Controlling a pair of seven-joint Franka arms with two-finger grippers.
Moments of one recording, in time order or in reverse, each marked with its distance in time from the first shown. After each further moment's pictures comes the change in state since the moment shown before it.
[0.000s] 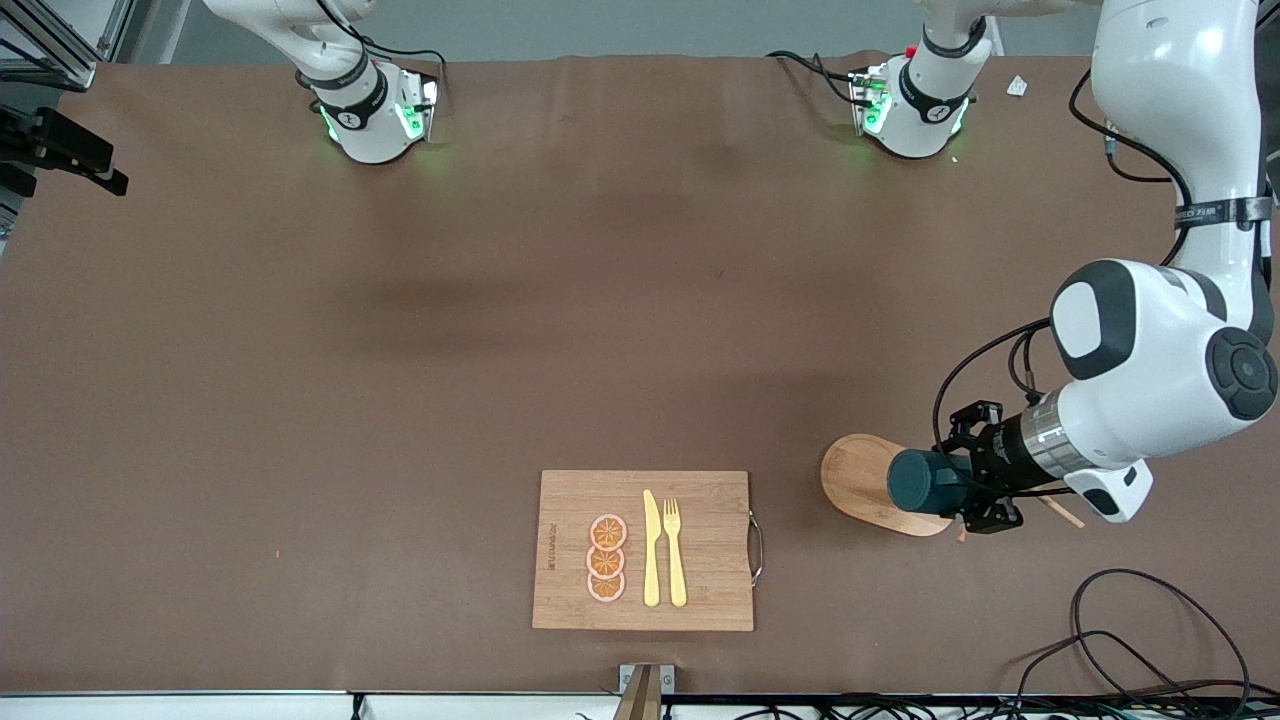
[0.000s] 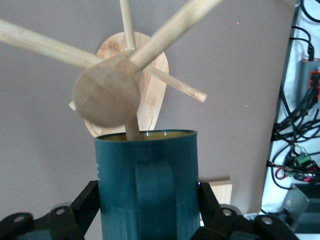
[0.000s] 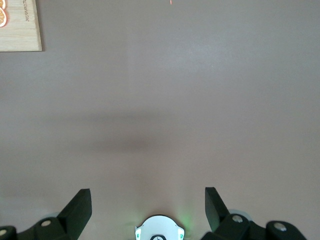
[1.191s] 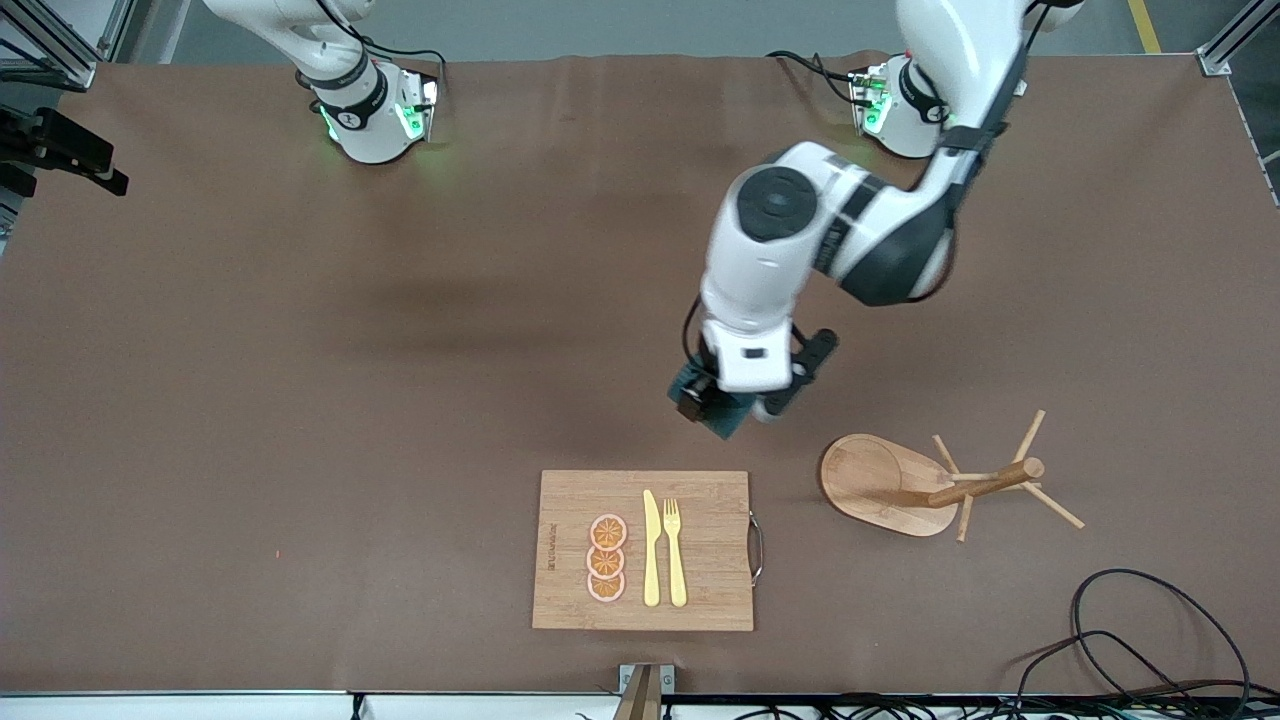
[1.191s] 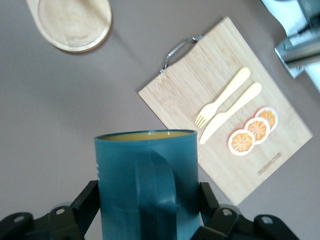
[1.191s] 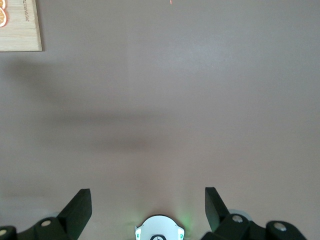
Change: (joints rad) left arm -0.462 0.016 -0.086 0.011 0.440 0.018 -0.029; right arm 0.000 0.000 0.000 0.000 0.000 0.000 0.000
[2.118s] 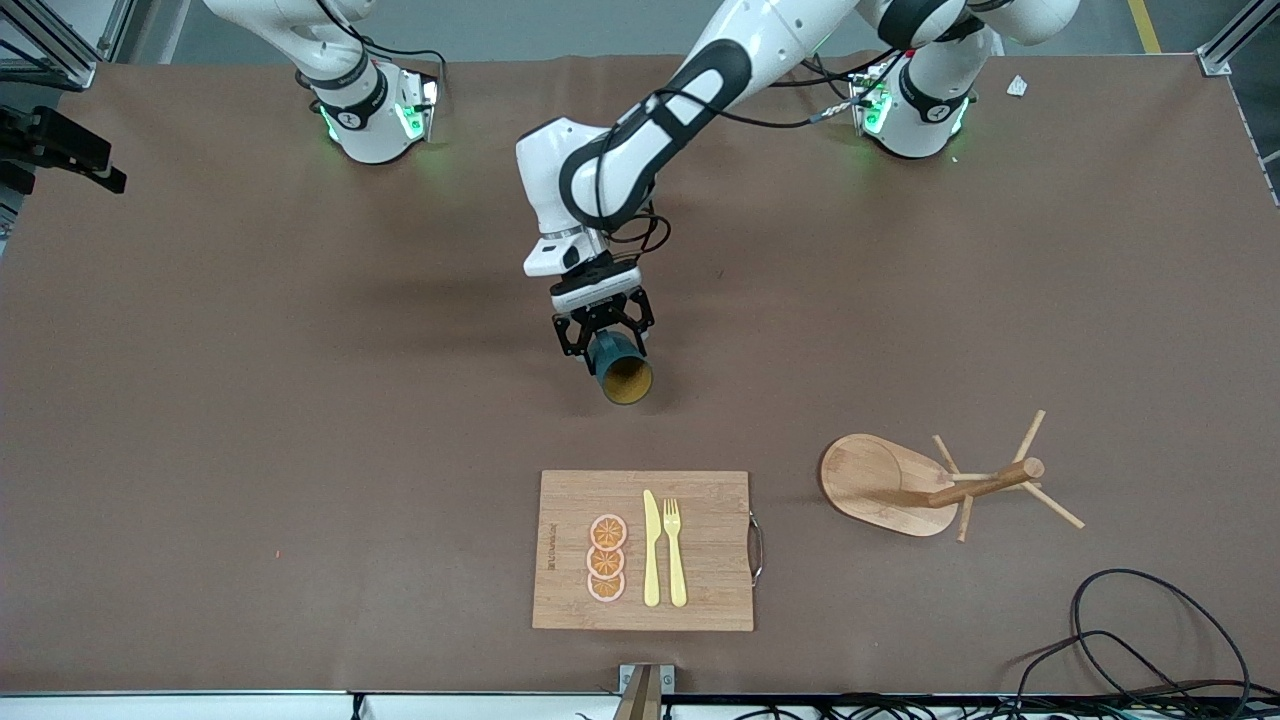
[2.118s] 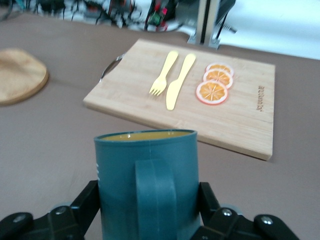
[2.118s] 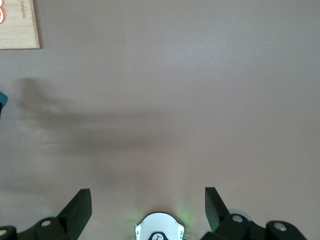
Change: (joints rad) left arm -0.394 0.303 0.006 -0.021 1.003 -0.039 -0.491; right arm -0.002 0.000 -0.005 0.000 -0.001 -0.011 -0.001
